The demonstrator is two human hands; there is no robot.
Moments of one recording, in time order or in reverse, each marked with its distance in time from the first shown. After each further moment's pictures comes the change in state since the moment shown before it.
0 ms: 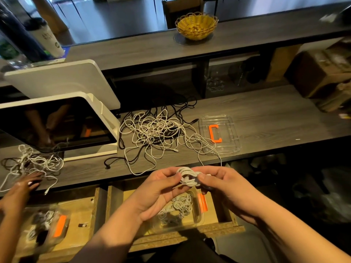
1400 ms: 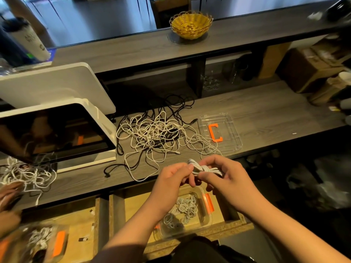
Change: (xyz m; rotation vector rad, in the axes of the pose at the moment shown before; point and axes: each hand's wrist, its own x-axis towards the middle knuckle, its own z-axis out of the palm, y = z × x) left_hand 0.017 0.023 -0.011 0.745 0.013 0.324; right_hand 0.028 -0.008 0.046 -0.407 0.396 -0.244
